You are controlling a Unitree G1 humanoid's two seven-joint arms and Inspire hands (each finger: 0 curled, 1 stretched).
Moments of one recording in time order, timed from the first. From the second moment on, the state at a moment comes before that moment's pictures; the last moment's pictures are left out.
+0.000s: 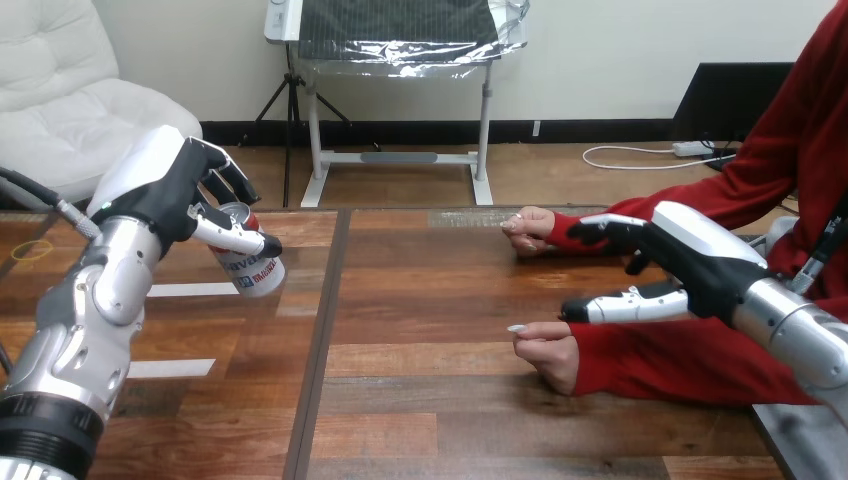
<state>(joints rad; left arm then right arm) -0.58 0.56 -0.17 0.59 0.47 0.04 -0.06 -0.63 -0.60 0.17 1.08 -0.52 -0.66 0.18</state>
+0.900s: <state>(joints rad) -0.57 0.57 -0.16 0.55 0.47 0.05 -0.09 -0.65 -0.64 0.25 1.13 -0.53 -0.59 0.38</state>
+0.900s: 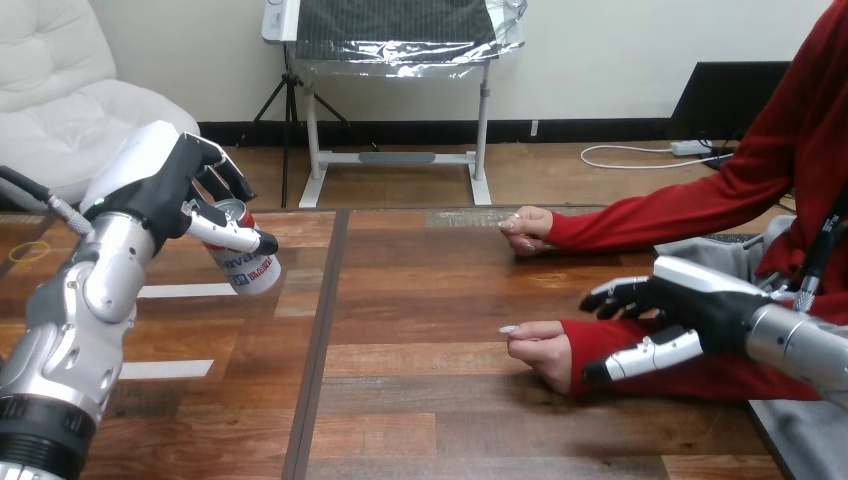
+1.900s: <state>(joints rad) -0.57 0.57 -0.16 0.54 0.47 0.05 -0.09 -0.69 -0.64 0.32 1.14 -0.58 -0.52 0.38</state>
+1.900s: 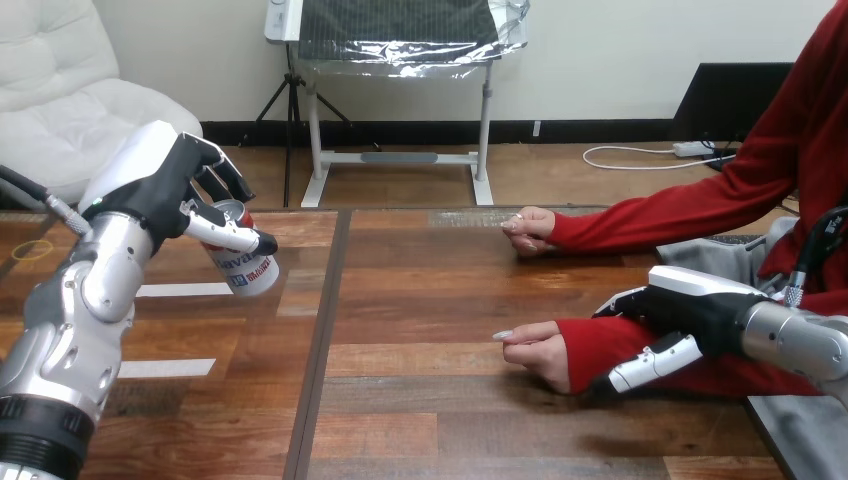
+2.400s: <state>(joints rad) -0.57 0.57 -0.15 0.54 0.47 0.05 -0.10 -0.69 -0.64 0.35 1.14 -0.61 -0.50 0.32</state>
